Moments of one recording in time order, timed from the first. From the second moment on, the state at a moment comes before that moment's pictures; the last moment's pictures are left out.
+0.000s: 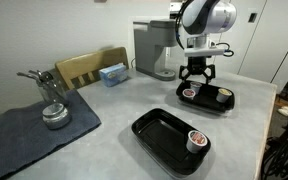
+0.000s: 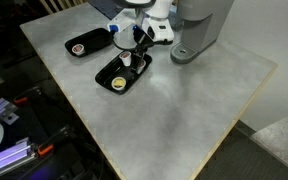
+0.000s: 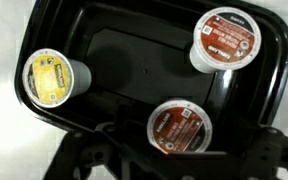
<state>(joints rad) -0.09 0.57 -0.17 -1.96 0.28 2.24 0.60</state>
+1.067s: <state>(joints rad) -0.09 0.59 -0.18 -1.95 0.28 2.24 0.56</state>
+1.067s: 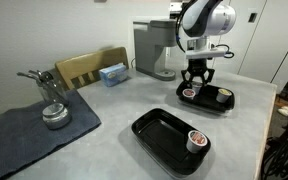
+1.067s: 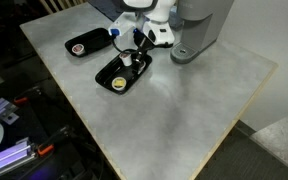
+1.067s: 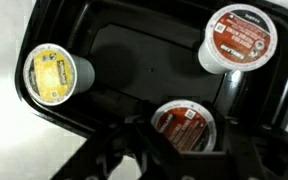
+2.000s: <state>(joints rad) 0.02 0.39 -0.17 -2.04 0.10 2.27 0.55</state>
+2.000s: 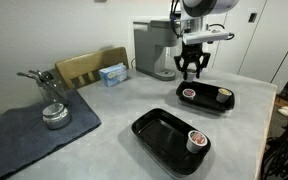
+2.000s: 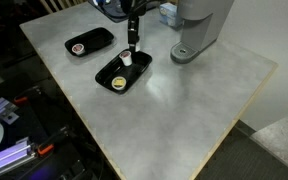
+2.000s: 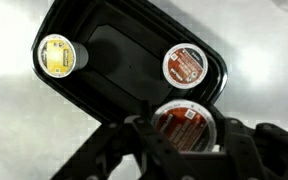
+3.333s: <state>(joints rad) 0.25 0.39 0.02 -2.09 -0.13 2.26 0.55</state>
